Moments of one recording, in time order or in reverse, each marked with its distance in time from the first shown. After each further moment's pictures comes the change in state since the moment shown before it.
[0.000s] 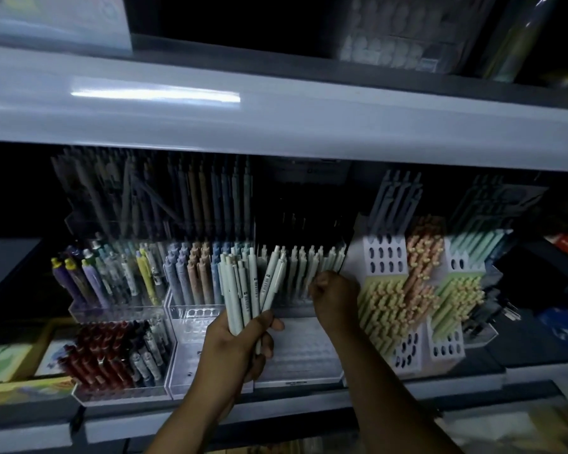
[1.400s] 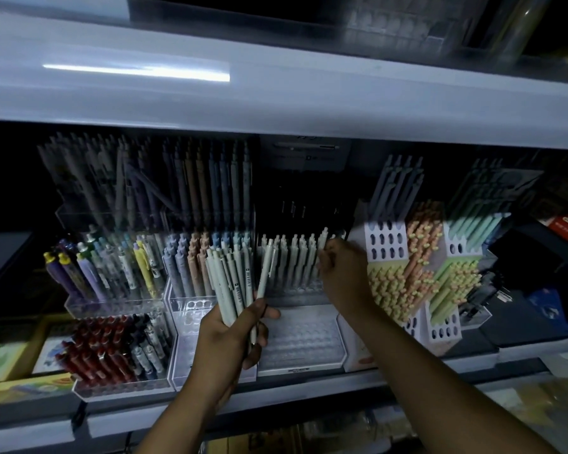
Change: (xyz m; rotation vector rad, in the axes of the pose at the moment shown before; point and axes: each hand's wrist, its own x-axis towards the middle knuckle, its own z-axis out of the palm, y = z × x) left_hand 0.001 0.001 -0.010 -0.072 0.007 -0.014; right_hand 0.012 -0.016 -0.023 -0.095 -0.030 -0.313
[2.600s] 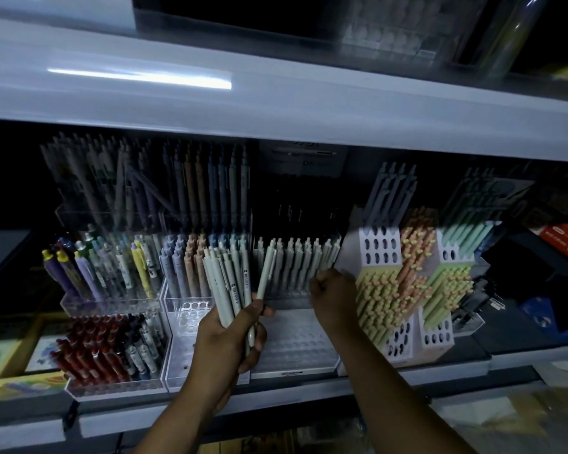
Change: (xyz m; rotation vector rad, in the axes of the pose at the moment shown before) left_hand -0.004 -0.003 0.002 0.003 -0.017 0.038; right_hand -0.033 0.017 0.018 -0.043 -0.032 0.133
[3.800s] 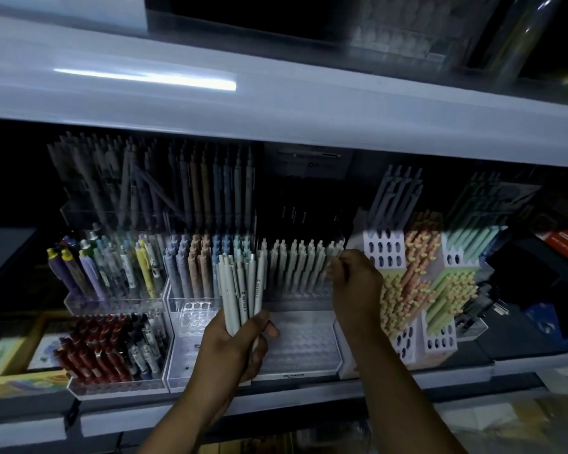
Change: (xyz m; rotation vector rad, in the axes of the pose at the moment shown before) left_hand -0.001 -0.008 -0.006 0.030 -0.037 -0.052; right_hand 0.007 -0.032 -0.039 0.148 0.183 -0.001
